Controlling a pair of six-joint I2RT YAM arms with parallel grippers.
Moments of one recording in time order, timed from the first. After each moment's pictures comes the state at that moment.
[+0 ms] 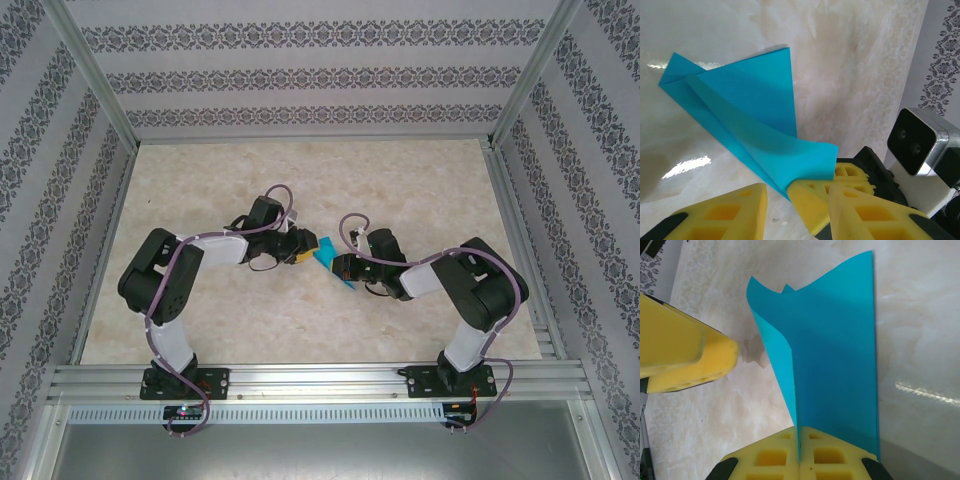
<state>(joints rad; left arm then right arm) -0.49 1.82 0.95 0.06 0.66 -1.00 0.52 1.75 0.53 0.57 -0.49 0.65</state>
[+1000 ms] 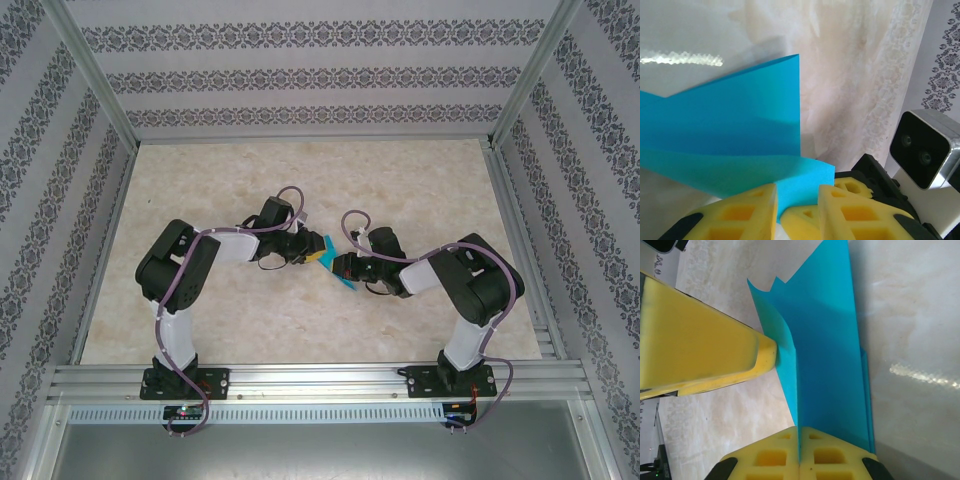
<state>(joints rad) -0.51 1.94 1.01 0.10 0.68 -1.00 0.50 1.78 0.55 0.55 -0.55 0.68</state>
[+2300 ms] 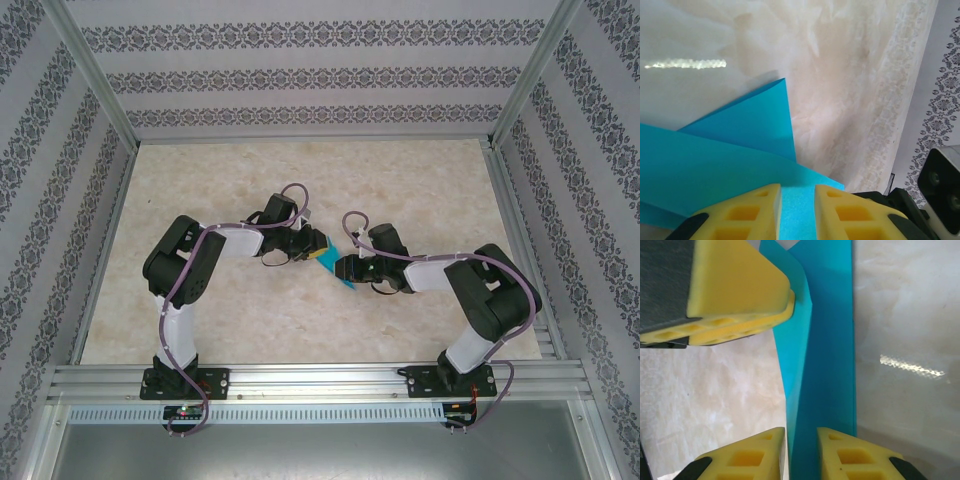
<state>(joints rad) -0.51 2.00 1.08 0.08 0.68 -0.95 0.50 1.66 0.59 0.25 -0.51 0.52</state>
